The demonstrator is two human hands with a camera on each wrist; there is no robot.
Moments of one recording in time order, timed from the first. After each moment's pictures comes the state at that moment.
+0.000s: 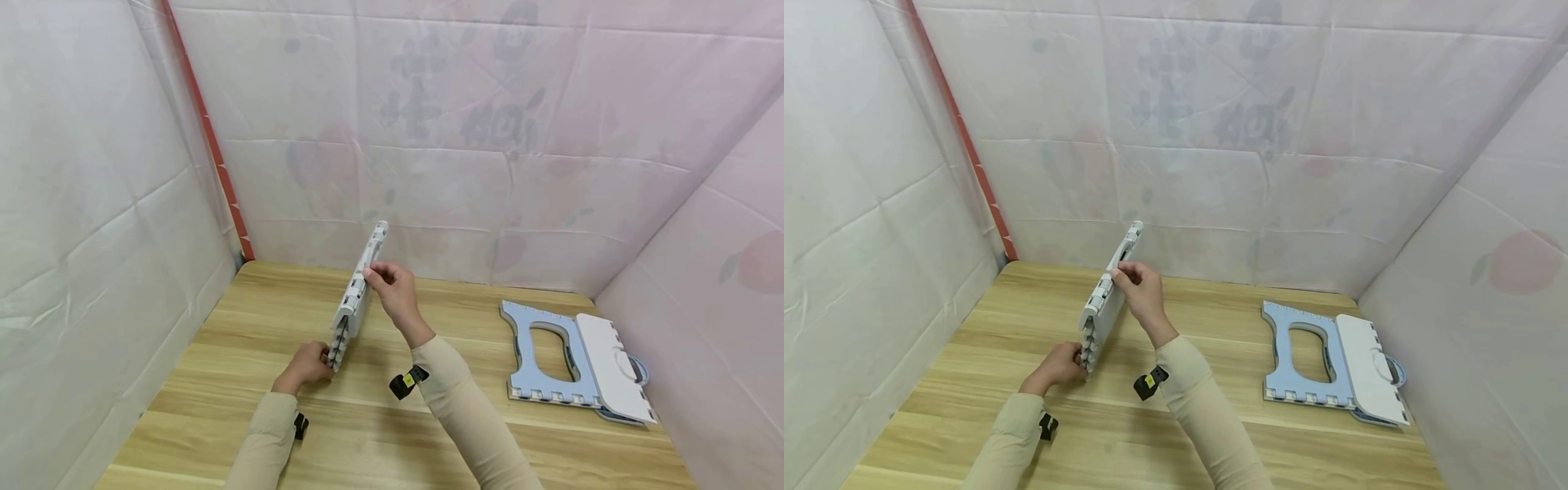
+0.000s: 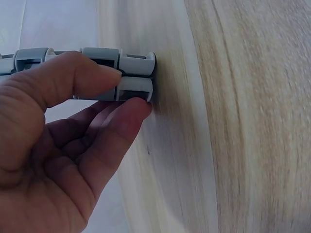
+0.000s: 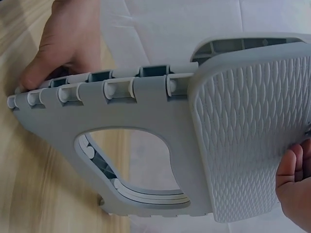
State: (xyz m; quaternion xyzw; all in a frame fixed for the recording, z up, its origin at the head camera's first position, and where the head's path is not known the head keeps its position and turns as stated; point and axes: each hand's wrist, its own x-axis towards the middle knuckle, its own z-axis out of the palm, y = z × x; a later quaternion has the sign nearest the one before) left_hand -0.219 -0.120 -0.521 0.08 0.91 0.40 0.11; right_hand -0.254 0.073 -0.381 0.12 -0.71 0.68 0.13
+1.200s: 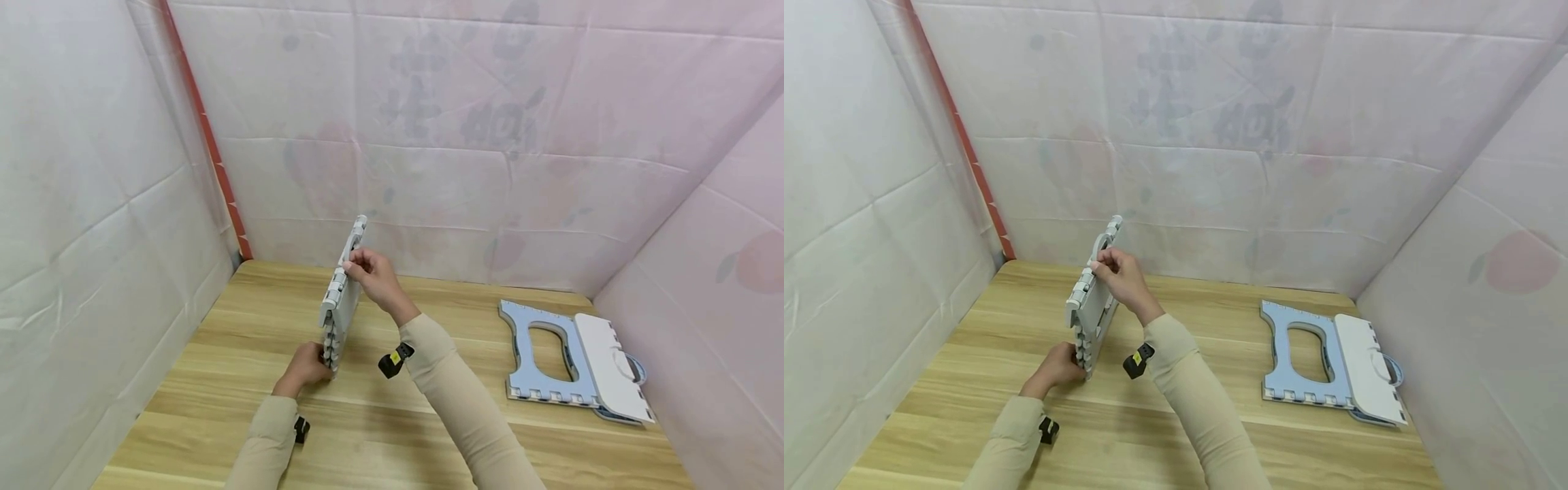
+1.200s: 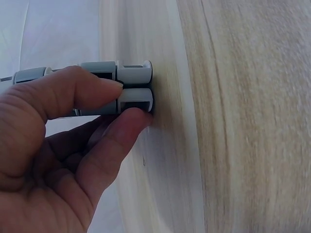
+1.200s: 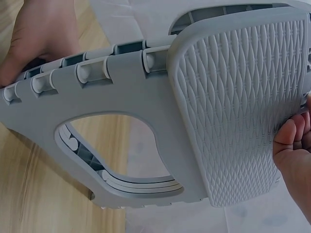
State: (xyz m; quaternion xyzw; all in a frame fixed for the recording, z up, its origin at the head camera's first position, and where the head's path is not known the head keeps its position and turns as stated) left_hand -0.214 -0.116 -0.528 0.06 0.90 0.42 0.06; right_hand -0.250 0.058 -0.339 0.25 -0.74 0.62 0.04
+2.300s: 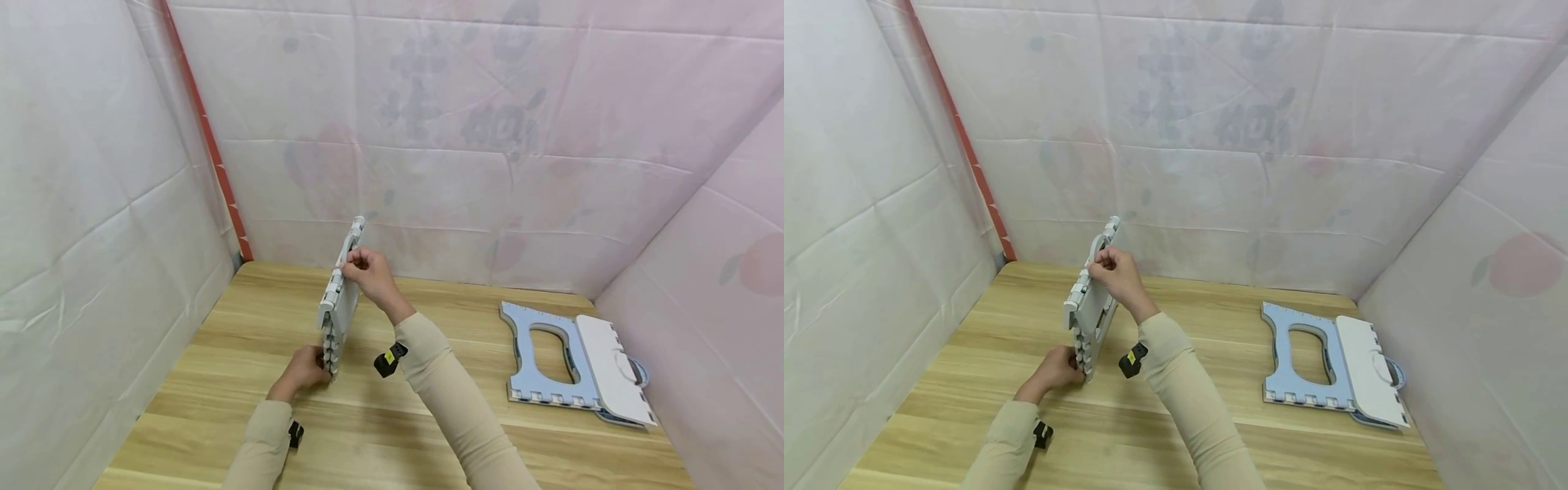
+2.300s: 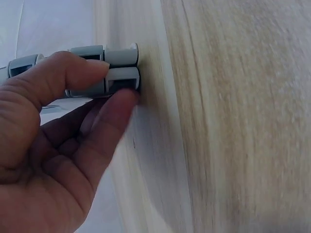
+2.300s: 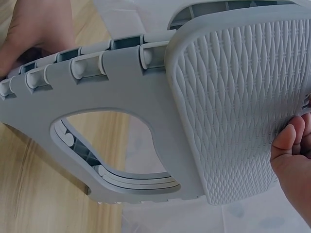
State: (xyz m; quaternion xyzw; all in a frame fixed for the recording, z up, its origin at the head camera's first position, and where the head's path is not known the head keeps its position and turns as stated) left_hand -0.213 -0.123 -0.536 0.08 0.89 0.45 0.08; right_hand -0.272 0.049 -0.360 0.20 -0.74 0.64 0.04
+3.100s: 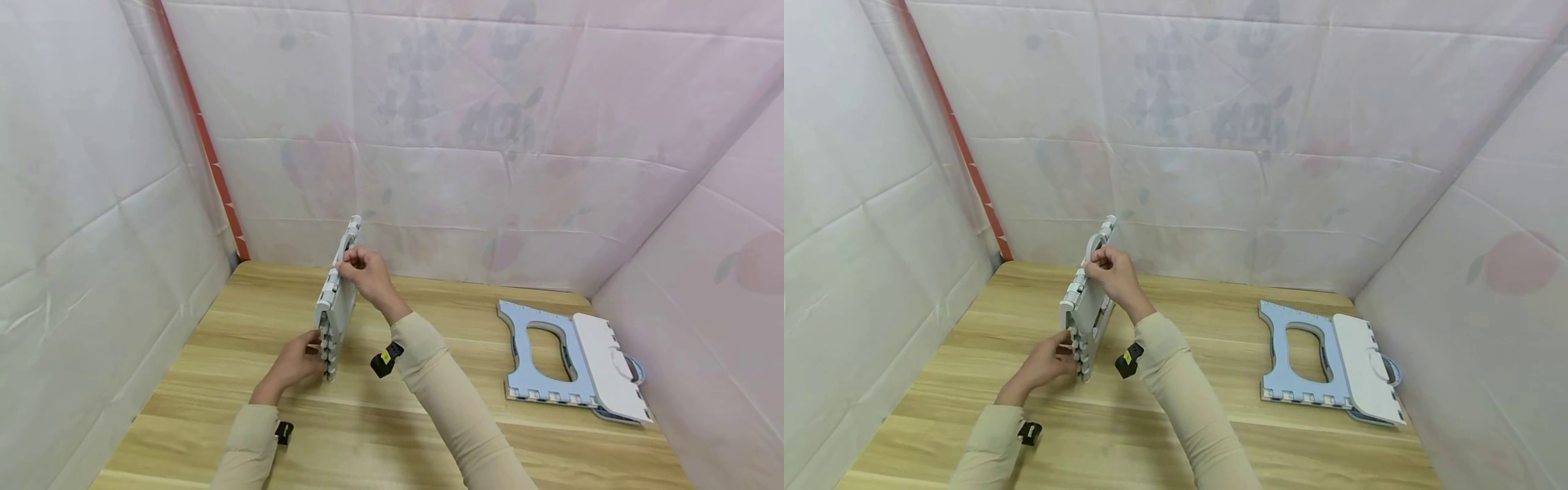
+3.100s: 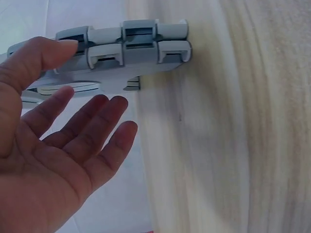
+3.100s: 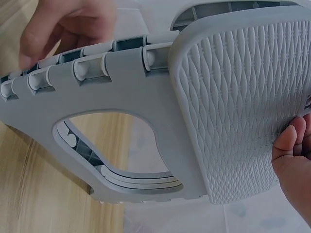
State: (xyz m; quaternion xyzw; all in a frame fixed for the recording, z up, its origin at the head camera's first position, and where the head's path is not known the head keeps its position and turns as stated) left_hand -0.206 -0.138 -0.507 0.12 0.84 0.52 0.05; right_hand -0.273 0.045 -0.362 0.19 -0.74 0.64 0.04
